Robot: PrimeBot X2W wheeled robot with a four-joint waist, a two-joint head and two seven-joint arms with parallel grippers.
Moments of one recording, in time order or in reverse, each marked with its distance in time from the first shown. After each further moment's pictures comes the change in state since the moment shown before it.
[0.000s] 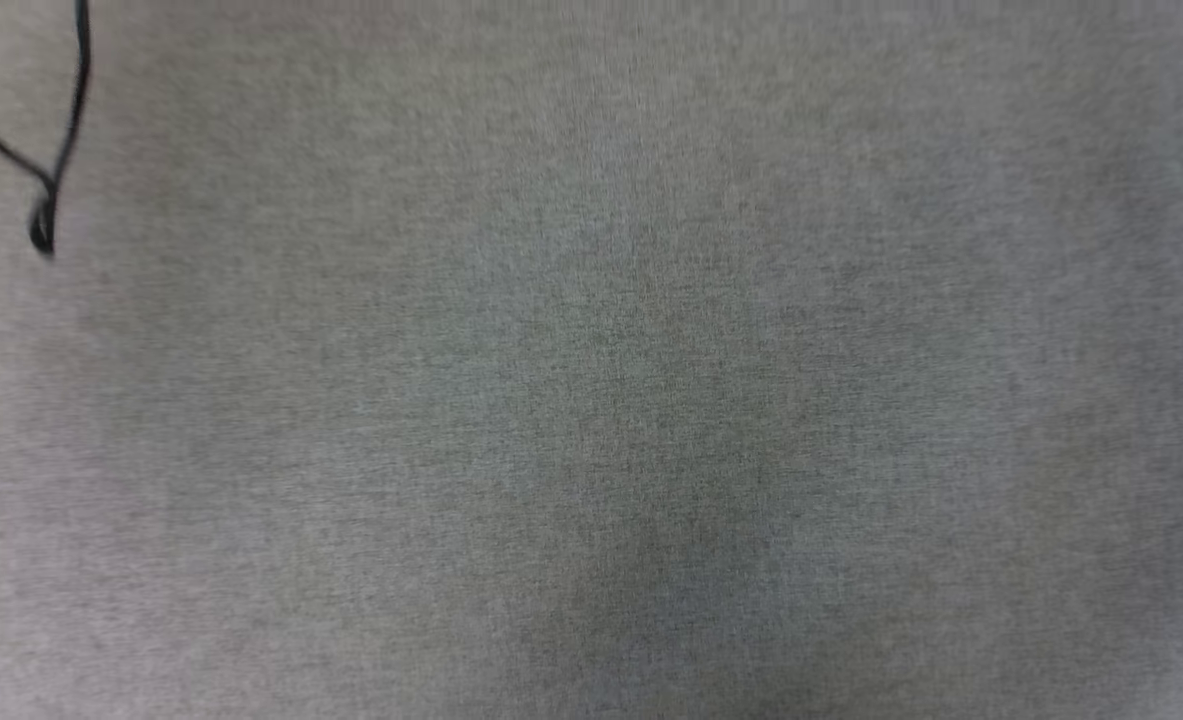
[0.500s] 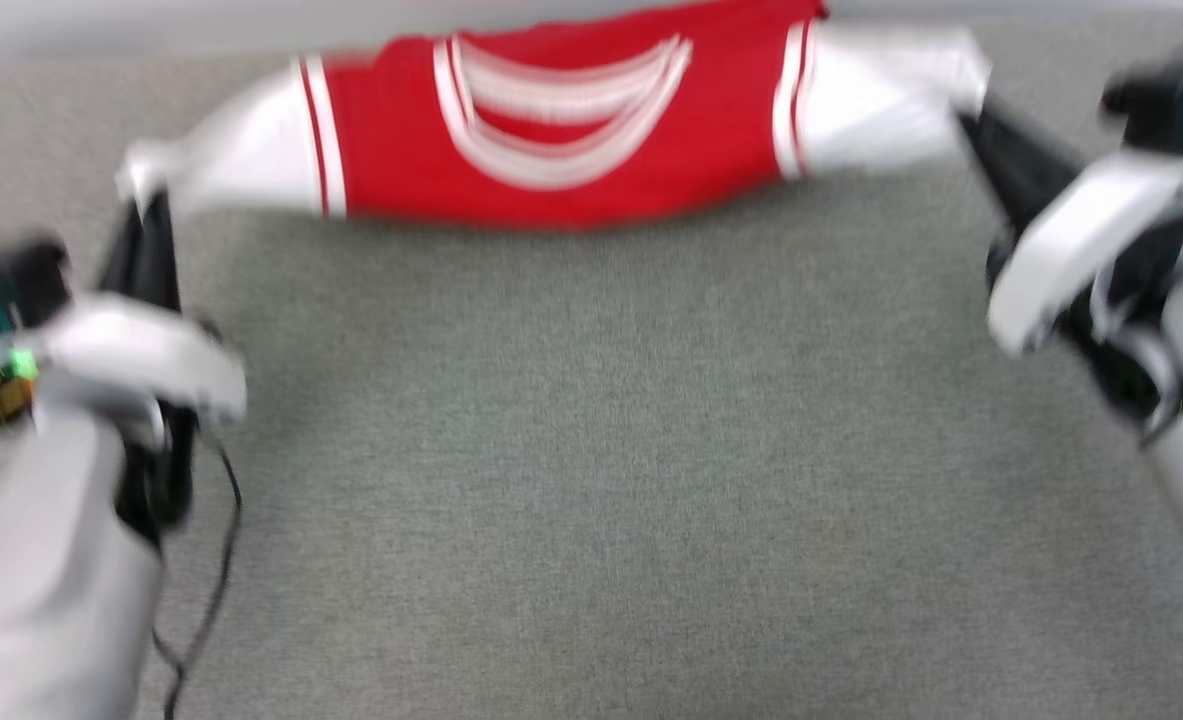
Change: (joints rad) left arm 0.796 0.020 0.073 -0.283 -0.018 0.094 -0.003; right arm 0.655 -0.132 0.114 -0.261 0.158 0.000 0.036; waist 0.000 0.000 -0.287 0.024
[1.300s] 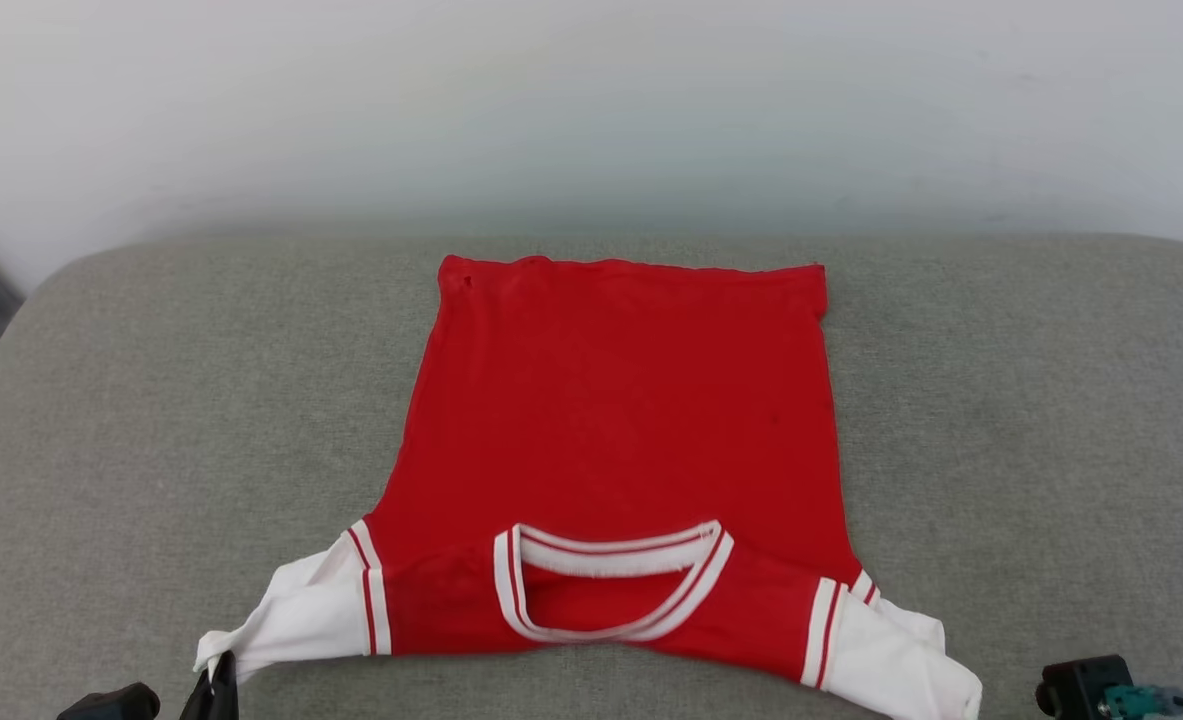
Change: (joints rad) left arm 0.814 0.005 -0.003 -0.418 -0.069 0.258 0.083; right arm 1.024 0.114 -0.319 -0.365 -0.148 0.000 0.313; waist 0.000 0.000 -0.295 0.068
